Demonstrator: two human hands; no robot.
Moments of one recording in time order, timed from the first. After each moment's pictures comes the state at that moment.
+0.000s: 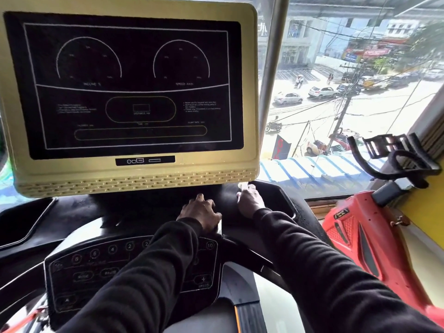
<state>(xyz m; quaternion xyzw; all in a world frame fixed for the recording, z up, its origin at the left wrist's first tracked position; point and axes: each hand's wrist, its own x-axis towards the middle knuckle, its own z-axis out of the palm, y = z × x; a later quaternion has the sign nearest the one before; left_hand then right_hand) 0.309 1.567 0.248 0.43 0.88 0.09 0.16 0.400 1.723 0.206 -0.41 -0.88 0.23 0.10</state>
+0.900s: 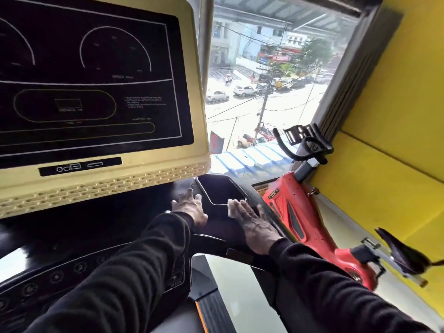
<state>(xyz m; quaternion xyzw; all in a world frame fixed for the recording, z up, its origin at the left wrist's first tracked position) 0.355 1.616 0.237 0.57 0.81 -0.02 0.13 0.569 1.663 0.199 -0.38 -0.92 0.01 -0.04</state>
